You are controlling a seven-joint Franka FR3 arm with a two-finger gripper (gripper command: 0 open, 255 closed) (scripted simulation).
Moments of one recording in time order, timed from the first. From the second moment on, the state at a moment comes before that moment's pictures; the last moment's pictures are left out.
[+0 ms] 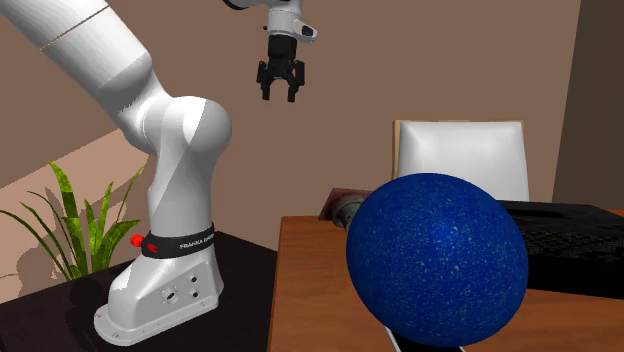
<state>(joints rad) 0.02 -0.75 -0.02 -2.39 0.10 1.60 -0.02</state>
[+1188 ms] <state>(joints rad) -0.19 -0.53 -0.16 -2.60 -0.04 2.04 0.05</state>
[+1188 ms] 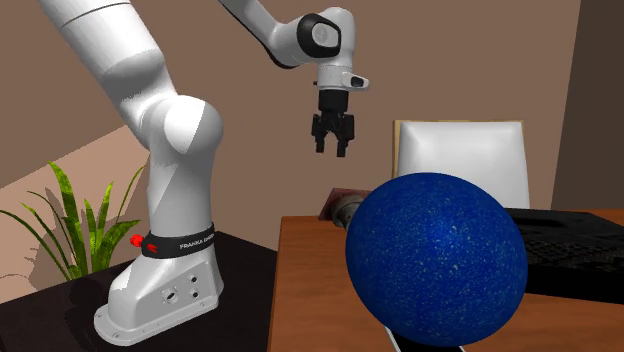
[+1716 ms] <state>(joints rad) -0.30 -0.35 -0.25 -2.62 -0.09 2.25 0.08</state>
